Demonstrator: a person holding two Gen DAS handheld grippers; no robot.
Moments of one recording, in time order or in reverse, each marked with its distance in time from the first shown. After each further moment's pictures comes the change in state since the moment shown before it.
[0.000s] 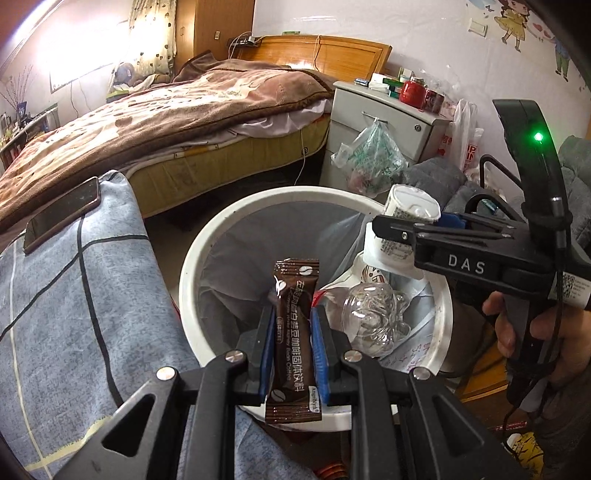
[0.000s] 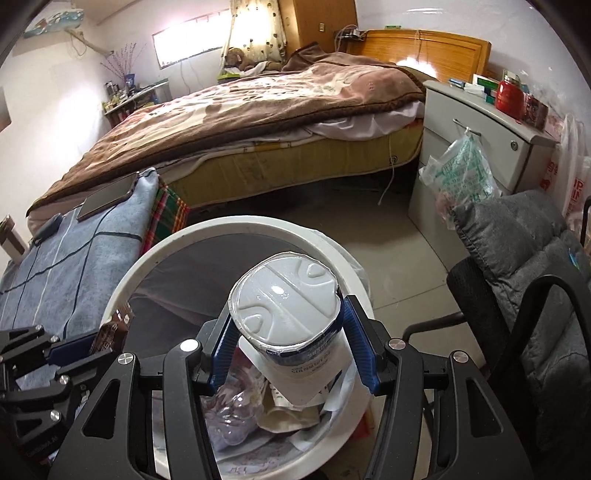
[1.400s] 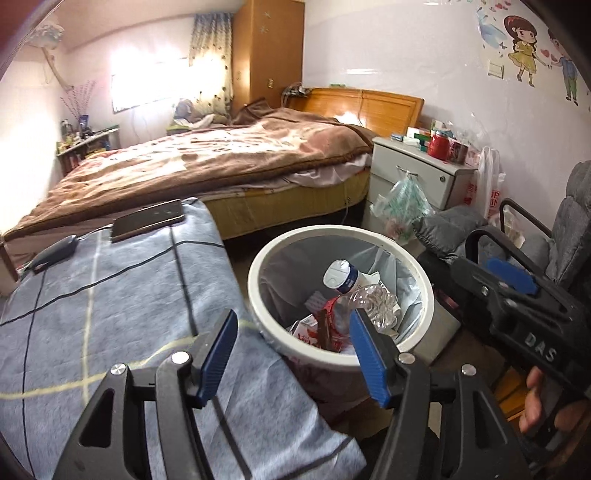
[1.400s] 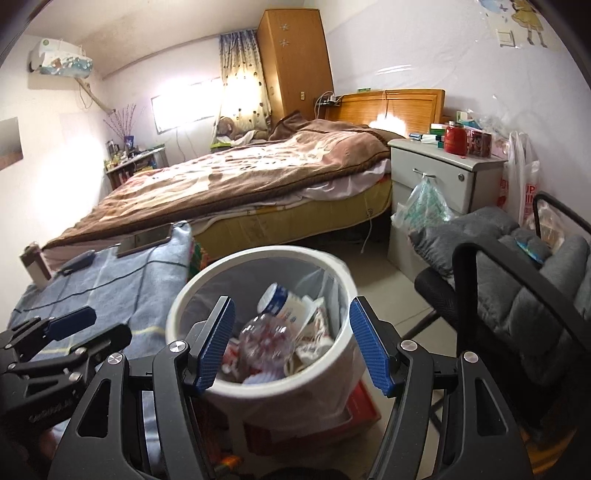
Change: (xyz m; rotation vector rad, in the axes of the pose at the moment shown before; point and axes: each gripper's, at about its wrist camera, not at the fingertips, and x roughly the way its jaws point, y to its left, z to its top) left arm -0.100 -0.013 -0.052 -0.094 -0.219 0.197; right arm -0.107 0.025 -0.061 0.067 -0.281 -0.035
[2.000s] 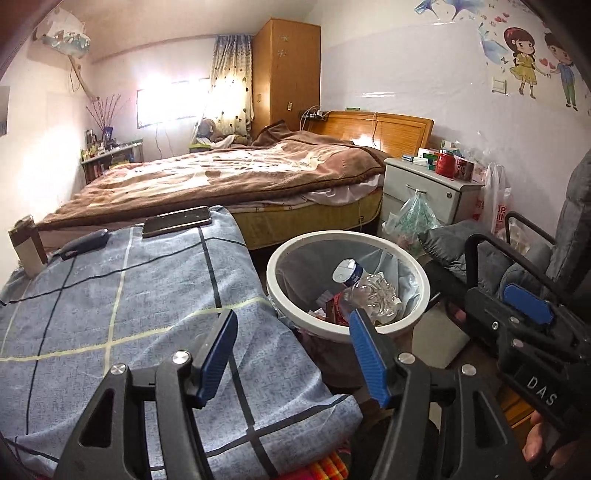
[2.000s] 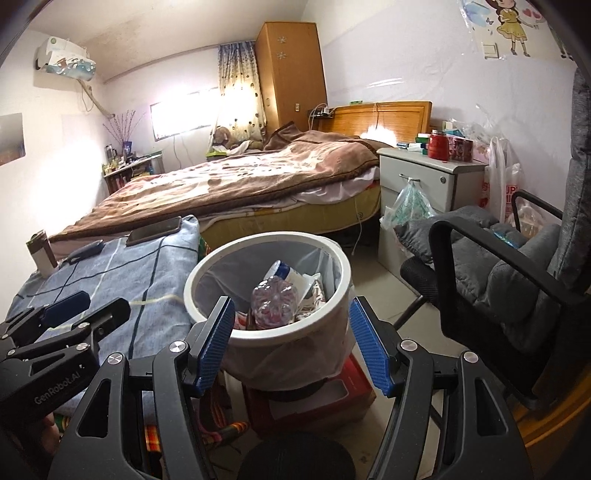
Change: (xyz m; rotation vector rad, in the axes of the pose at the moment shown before) left arm -0.043 -0.004 -0.039 -0.024 -0.105 0.081; right arm -0.036 0.013 -0.037 -0.020 -0.060 -0.054
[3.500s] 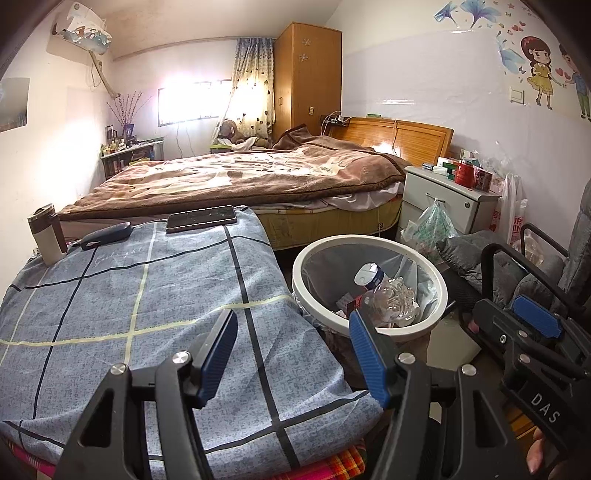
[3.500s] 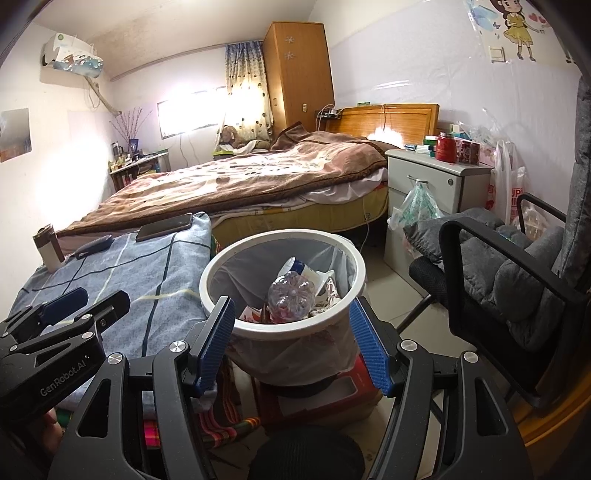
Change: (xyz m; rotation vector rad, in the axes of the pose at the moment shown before) left arm -0.008 0.013 -0.005 -0.050 -0.012 0.054; right arm -0.008 0.018 -0.006 -0.012 -0.001 0.016
